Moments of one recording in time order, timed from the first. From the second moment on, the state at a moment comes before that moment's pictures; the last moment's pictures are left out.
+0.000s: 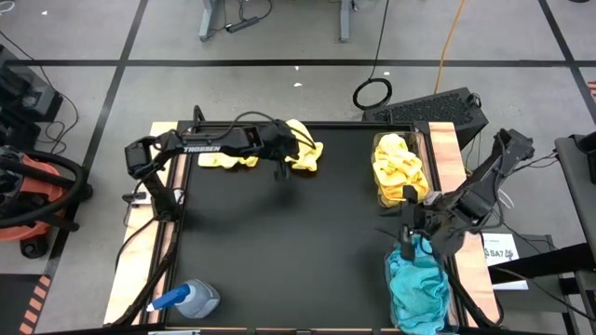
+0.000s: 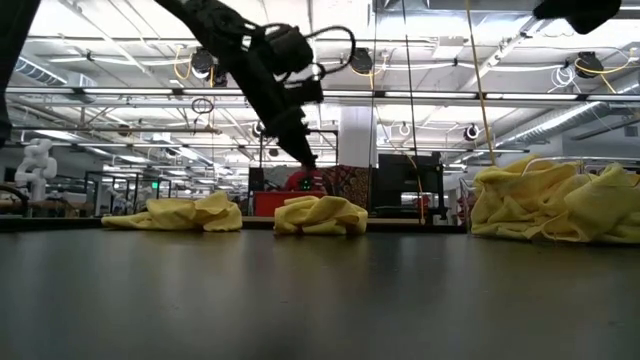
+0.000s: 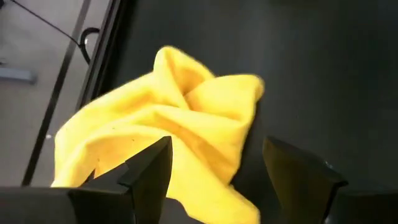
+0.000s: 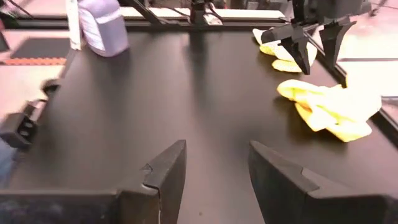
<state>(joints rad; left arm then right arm) 0.38 1.73 1.24 -0.37 -0.02 0.32 0.81 0.89 0.81 -0.66 0.81 0.58</state>
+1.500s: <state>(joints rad) 0.30 1.47 1.24 -0.29 0.11 0.38 0.45 1.22 0.81 -0.19 0.81 0.19</state>
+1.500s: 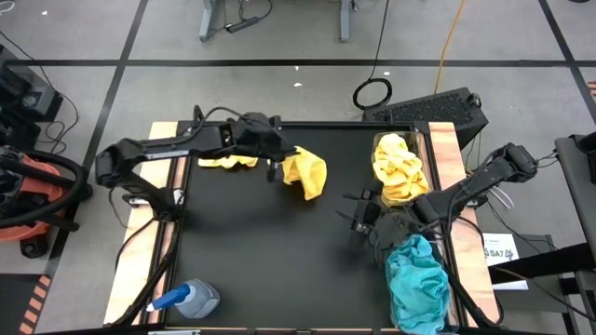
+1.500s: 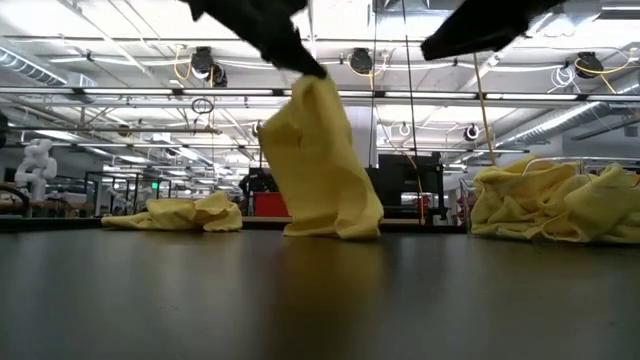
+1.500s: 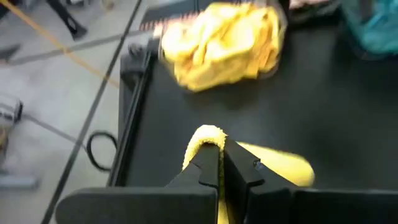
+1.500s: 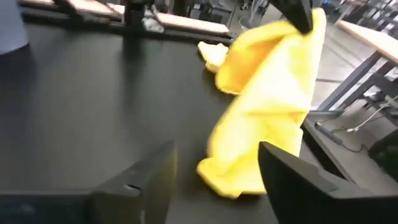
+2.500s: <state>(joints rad) -0.07 1.36 1.24 -0.23 0.10 0.52 0.11 1.57 0.81 0.30 0.46 0.10</state>
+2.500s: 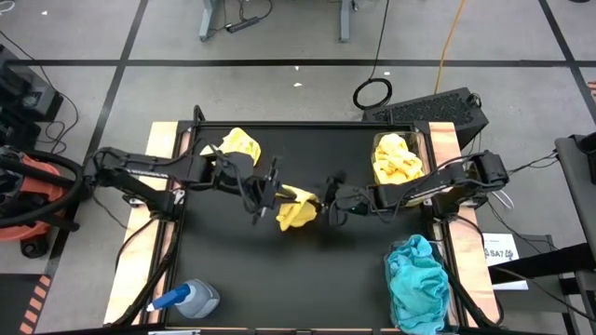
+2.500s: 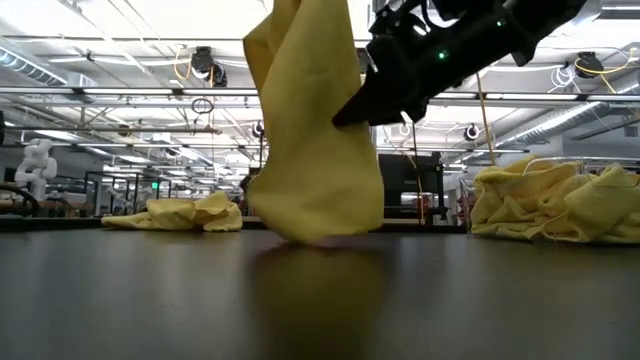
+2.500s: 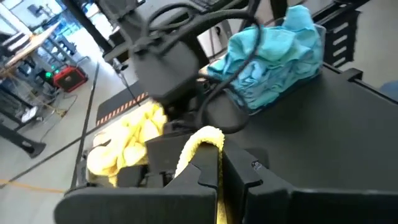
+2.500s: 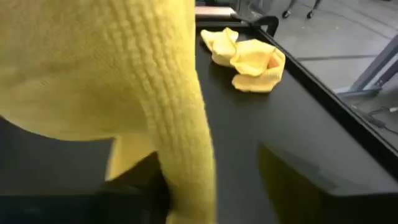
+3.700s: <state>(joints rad) -0.12 1.71 1.23 -0.13 -0.23 0.42 0.18 0.88 0.81 -0.22 0.57 0.03</state>
